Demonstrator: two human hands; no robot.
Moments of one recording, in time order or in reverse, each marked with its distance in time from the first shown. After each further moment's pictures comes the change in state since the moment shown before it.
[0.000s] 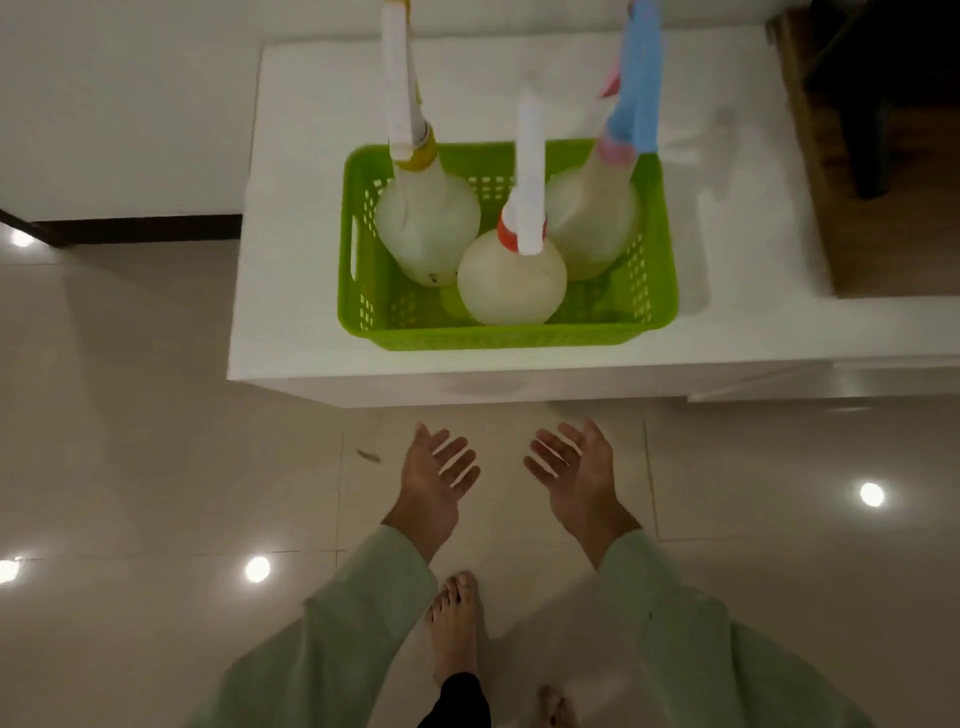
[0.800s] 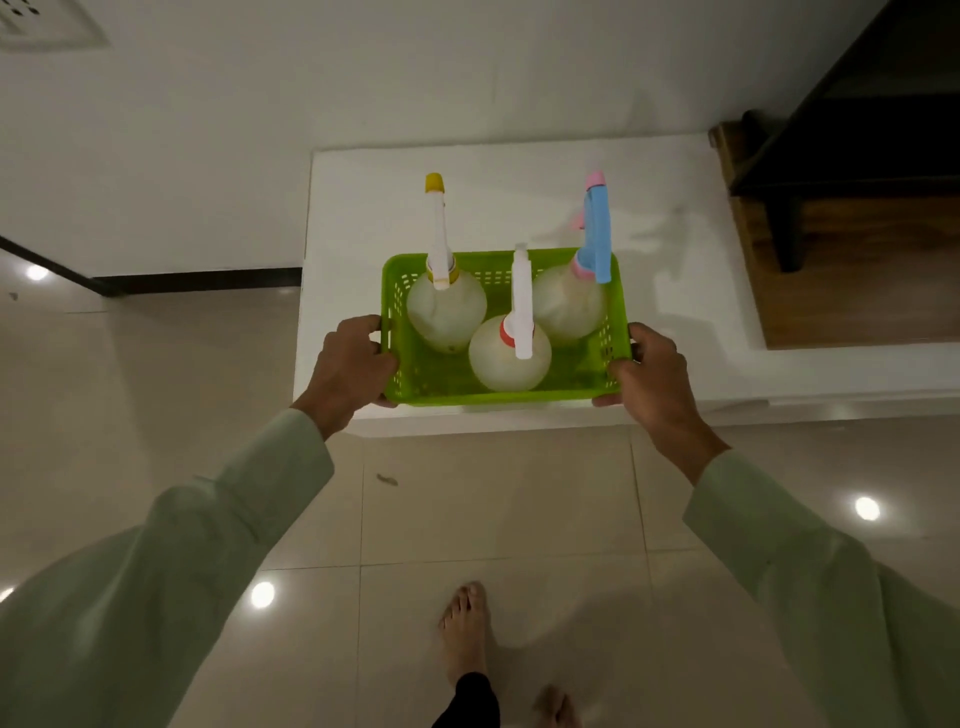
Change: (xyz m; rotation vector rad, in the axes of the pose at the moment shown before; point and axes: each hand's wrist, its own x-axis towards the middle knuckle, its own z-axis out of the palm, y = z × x) left_hand -0.116 0.201 0.039 1.066 -0.018 0.614; right_hand -0.104 -0.164 0.062 -0.957 -0.009 -0.748
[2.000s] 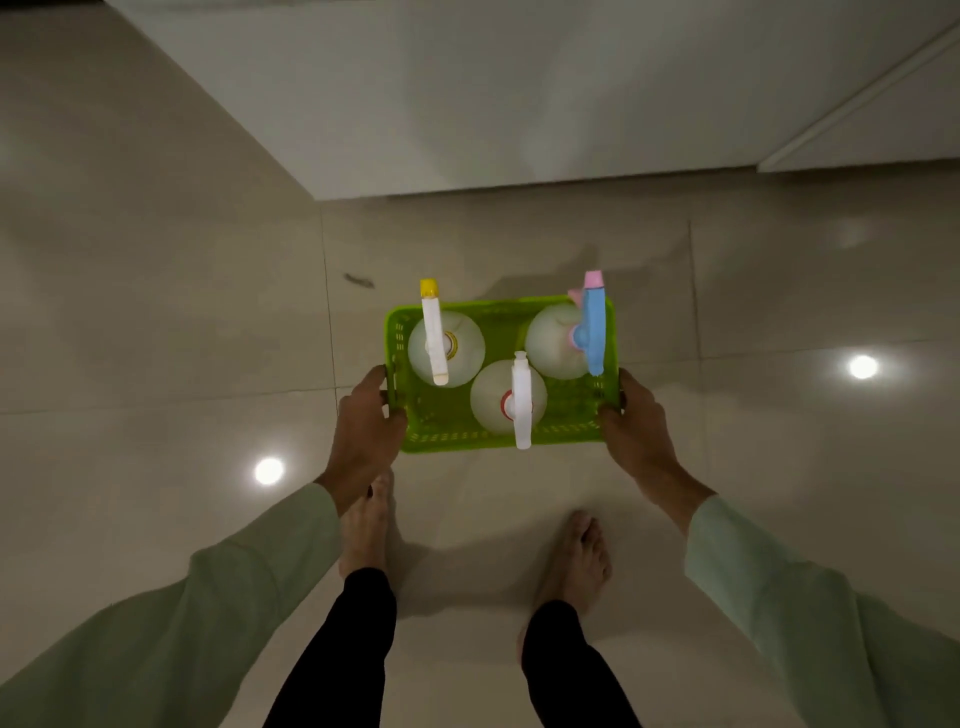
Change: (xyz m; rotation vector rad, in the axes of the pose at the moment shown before) left_hand -0.077 -0.395 0.163 0.150 -0.029 -0.021; right_hand -0.174 0.358 0.128 -0.261 -0.115 0.196
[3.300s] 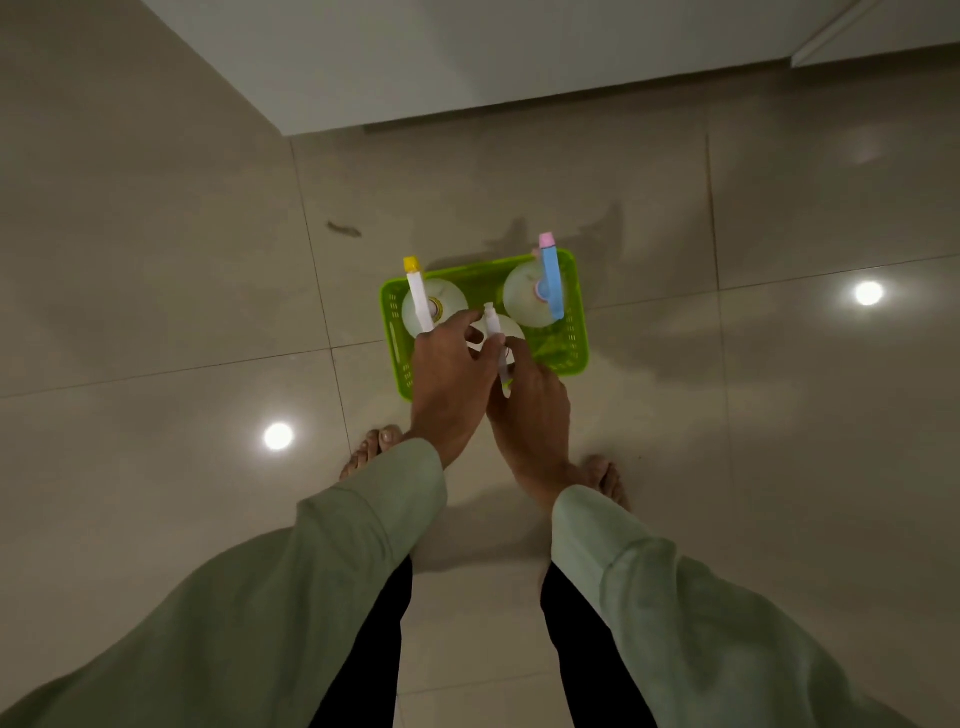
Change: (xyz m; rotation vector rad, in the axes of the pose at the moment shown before) left_hand -0.009 0.047 0.061 -0.053 0.057 0.130; right_hand -0.049 -0.038 0.121 -0.170 0.131 -0.188
